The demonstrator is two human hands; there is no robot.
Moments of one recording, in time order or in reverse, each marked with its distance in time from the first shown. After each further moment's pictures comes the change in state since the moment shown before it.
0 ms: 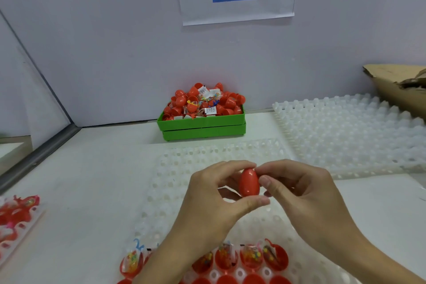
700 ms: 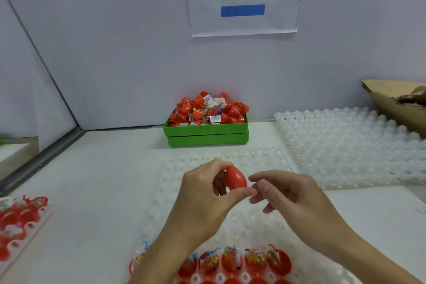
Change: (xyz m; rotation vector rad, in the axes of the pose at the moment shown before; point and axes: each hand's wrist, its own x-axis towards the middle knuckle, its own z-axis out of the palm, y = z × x) left_hand 0.005 -0.008 -0.019 0.231 0.140 0.092; right_hand 0.005 -0.010 0.002 0.003 -0.163 0.166
